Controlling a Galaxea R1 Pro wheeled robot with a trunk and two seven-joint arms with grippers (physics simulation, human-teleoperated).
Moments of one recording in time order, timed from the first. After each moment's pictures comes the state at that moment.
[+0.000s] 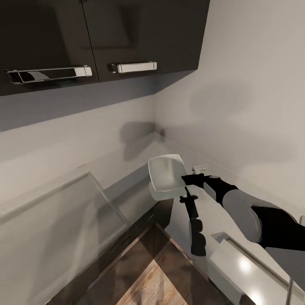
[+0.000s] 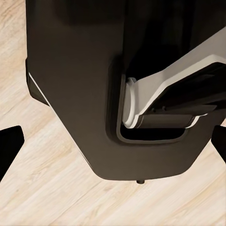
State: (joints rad) left arm 0.43 -0.03 0.02 -0.53 0.07 -0.31 -0.22; right arm -1.28 -0.02 -0.07 -0.02 0.14 0.06 0.28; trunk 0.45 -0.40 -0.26
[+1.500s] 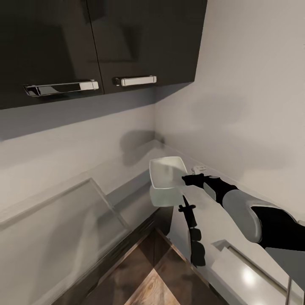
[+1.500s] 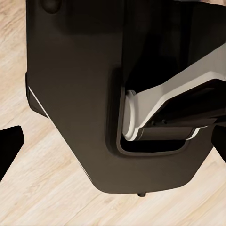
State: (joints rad) left arm 0.43 -0.03 0.03 -0.52 0.07 -0.31 -0.22; right arm -1.28 -0.02 -0.06 -0.02 0.14 0.06 0.28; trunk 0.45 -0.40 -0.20
